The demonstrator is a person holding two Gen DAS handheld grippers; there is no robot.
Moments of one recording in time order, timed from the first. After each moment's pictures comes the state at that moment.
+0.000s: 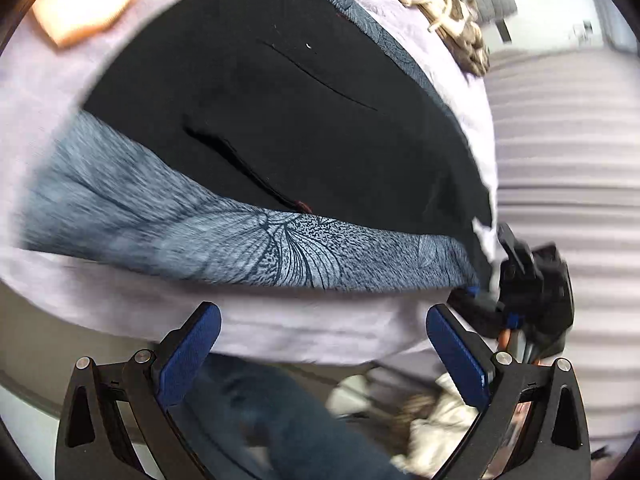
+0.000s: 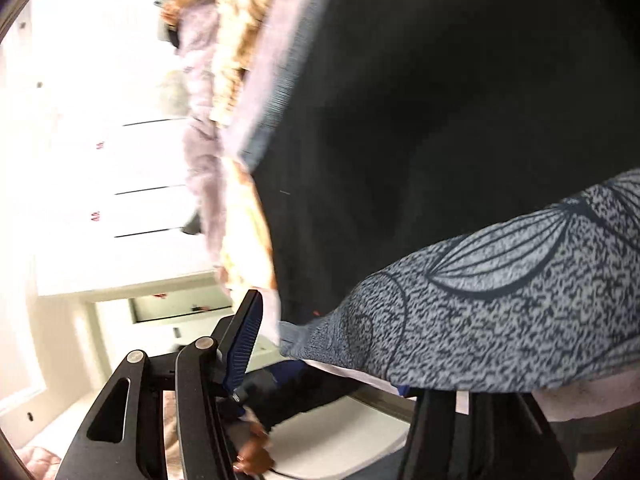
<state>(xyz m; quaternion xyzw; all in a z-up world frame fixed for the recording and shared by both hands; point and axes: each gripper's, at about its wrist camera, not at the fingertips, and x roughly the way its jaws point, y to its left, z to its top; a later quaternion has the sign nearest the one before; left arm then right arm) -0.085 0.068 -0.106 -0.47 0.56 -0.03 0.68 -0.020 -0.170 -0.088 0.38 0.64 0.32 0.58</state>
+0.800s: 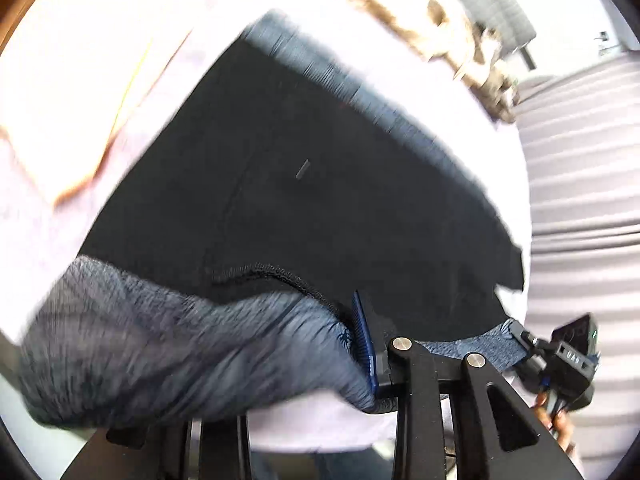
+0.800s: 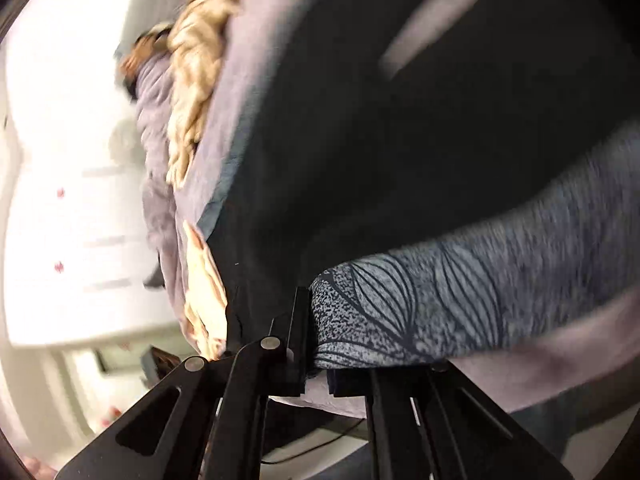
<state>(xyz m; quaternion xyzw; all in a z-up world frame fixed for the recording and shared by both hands) -0.012 0.104 -0.061 -0.40 0.53 0.06 0.75 0.043 -0.265 -0.040 0.31 0.64 0.24 0.66</state>
